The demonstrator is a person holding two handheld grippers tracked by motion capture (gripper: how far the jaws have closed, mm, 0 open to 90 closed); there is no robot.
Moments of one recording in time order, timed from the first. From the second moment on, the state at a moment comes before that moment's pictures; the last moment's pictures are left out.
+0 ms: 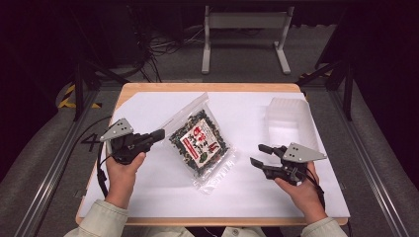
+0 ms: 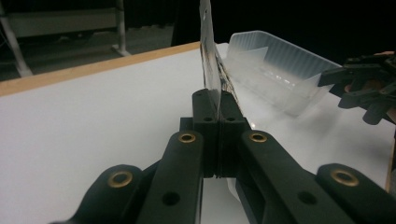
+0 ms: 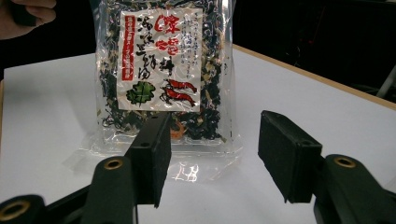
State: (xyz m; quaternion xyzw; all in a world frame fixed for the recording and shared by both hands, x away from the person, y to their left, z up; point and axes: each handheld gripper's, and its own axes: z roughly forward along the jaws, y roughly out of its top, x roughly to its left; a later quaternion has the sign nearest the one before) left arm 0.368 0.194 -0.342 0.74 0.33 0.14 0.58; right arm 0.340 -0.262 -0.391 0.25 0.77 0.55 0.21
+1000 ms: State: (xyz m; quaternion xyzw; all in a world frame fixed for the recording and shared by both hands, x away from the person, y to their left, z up) left arm 0.338 0.181 -0.288 0.73 0.24 0.16 0.63; right arm 0.355 -0.235 -0.354 0.22 0.74 0.60 0.21
